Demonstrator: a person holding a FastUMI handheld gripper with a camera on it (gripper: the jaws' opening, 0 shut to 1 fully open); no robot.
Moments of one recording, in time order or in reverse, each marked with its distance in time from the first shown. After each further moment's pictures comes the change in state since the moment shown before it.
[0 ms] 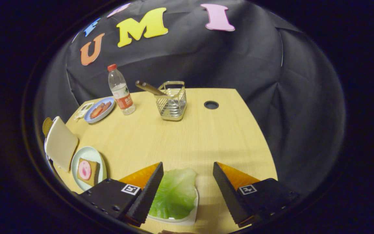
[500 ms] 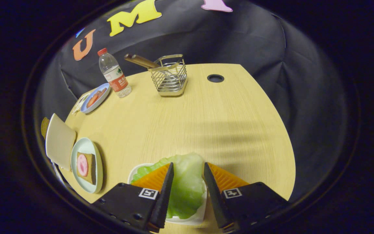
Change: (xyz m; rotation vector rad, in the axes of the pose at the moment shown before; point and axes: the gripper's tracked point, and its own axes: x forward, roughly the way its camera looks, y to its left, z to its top) arm 0.021 0.002 -0.033 0.040 0.150 0.008
